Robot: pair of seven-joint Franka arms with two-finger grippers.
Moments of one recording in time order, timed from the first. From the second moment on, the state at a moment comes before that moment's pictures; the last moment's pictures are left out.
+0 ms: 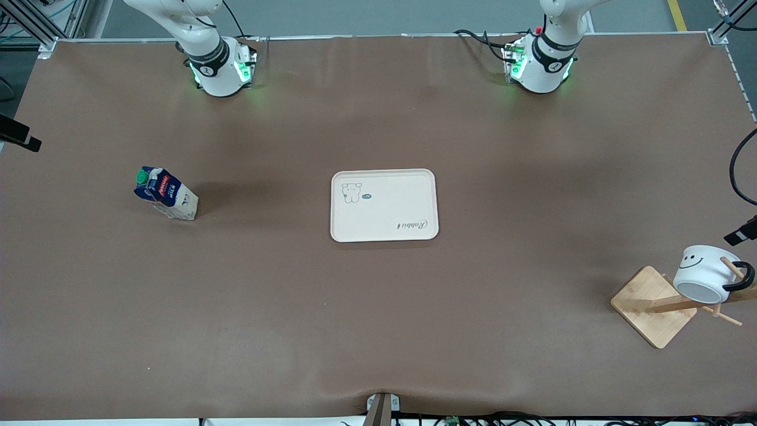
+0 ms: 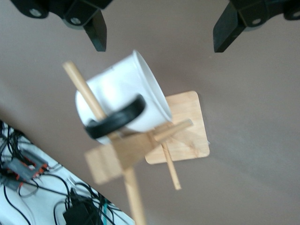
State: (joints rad) left arm 0.43 0.22 -0.07 -1.71 -0.30 2.11 -0.02; right arm -0.13 0.02 -0.07 -1.48 0.03 1.42 -0.07
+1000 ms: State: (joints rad) left arm 0.42 0.24 -0.15 -1.80 -0.37 2.31 -0.02; right arm -0.10 0.17 -0.05 -1.47 0.02 1.42 -0.07
